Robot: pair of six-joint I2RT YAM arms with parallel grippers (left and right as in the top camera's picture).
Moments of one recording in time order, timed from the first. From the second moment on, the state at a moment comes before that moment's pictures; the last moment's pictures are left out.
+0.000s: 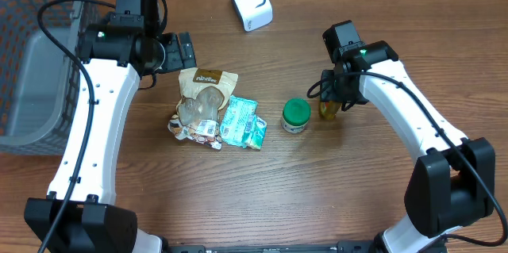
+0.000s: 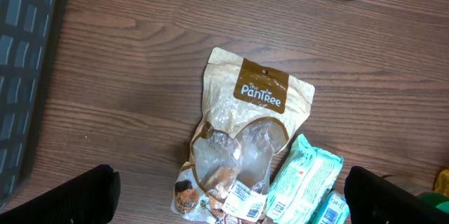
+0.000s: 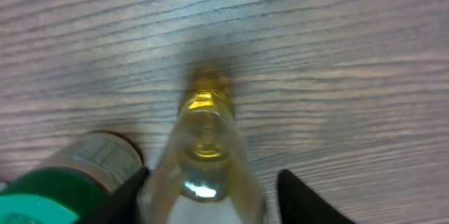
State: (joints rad) left arm -0.11 1.67 1.69 -1.13 -0.03 -0.32; right arm 0.29 1.79 1.41 -1.01 0.14 0.38
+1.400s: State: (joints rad) left arm -0.11 1.67 1.69 -1.13 -0.03 -0.32; right arm 0.06 1.42 1.46 -1.41 -1.01 -0.14
